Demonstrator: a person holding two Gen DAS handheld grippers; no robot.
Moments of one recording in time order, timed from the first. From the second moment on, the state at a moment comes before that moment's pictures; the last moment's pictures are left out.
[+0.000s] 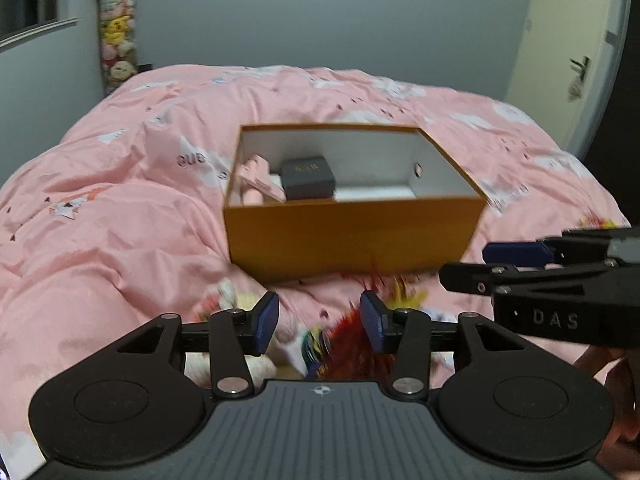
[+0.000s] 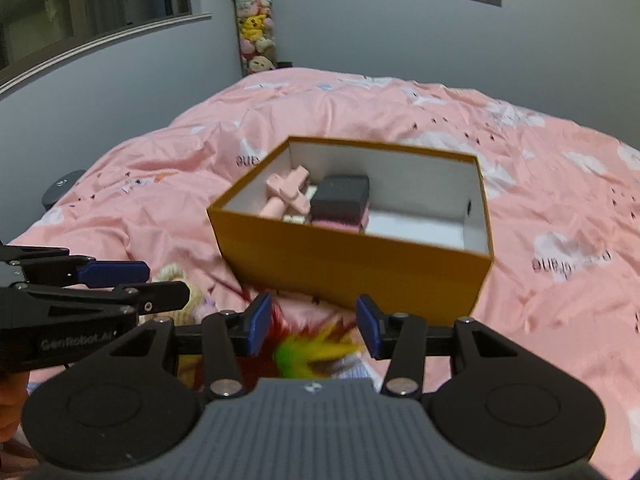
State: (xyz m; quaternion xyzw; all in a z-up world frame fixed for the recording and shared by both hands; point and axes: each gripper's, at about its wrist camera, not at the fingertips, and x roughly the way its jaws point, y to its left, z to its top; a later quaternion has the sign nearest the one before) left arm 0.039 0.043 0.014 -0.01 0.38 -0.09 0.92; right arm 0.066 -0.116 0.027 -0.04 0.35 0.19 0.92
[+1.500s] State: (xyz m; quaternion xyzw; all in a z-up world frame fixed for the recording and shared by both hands) left arm 0.017 0.089 -0.025 -0.08 0.46 -0.06 0.88; right arm 0.050 -0.107 -0.045 -0.04 0.49 0.25 0.83
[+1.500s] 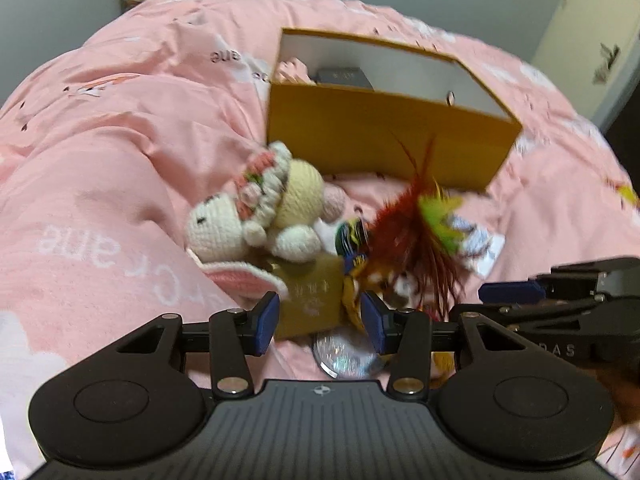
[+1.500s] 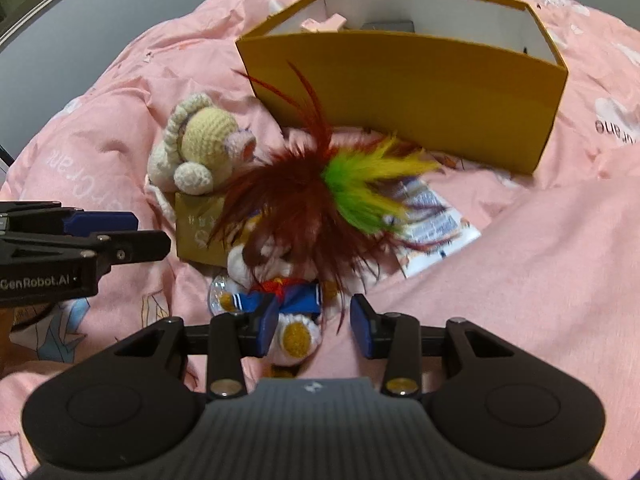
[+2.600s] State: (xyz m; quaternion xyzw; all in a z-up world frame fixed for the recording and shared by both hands) left arm 0.061 0.063 0.020 0.02 0.33 -0.05 0.94; right arm 0.080 -0.106 -0.031 -0.03 0.47 0.22 0.86
